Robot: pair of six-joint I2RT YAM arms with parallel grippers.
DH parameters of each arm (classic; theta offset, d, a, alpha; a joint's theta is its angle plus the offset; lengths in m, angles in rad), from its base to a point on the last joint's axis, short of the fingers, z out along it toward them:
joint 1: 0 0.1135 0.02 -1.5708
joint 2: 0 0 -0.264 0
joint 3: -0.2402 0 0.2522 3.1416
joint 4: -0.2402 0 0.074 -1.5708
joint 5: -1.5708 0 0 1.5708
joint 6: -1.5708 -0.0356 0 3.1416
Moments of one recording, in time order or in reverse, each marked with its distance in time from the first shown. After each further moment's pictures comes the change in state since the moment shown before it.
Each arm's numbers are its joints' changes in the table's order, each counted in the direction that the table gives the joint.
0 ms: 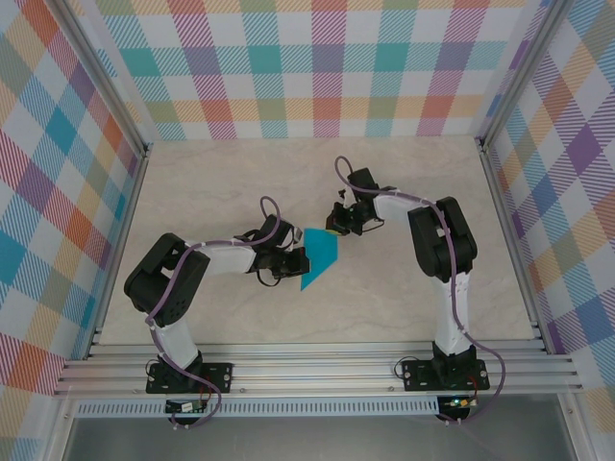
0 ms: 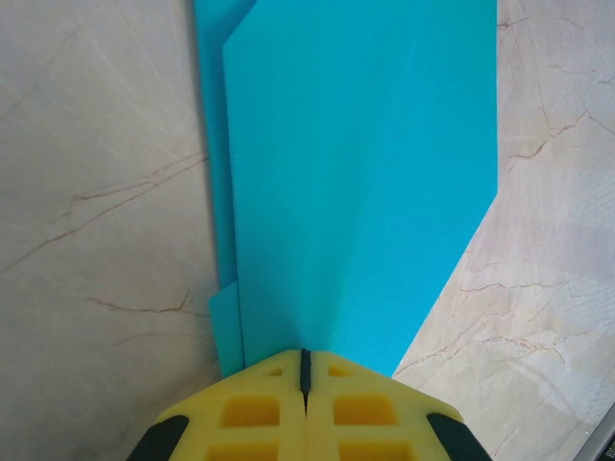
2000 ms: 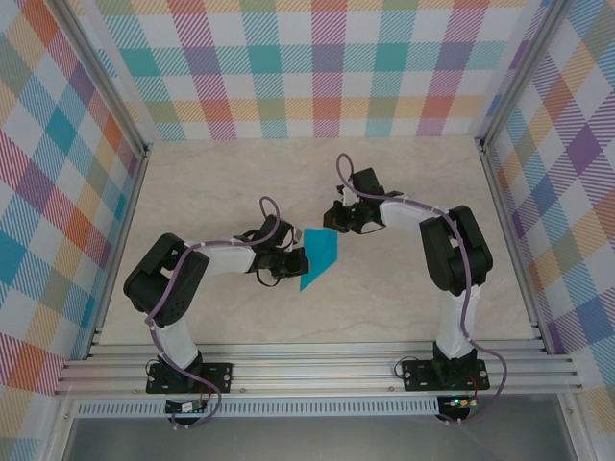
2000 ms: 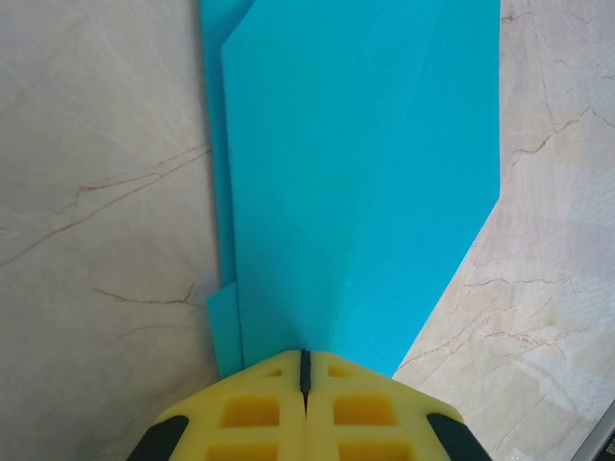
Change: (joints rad) left arm 0.000 -0.002 0.002 -0.008 -0.005 -0.004; right arm 0.055 -0.172 0.158 0.140 0.047 0.016
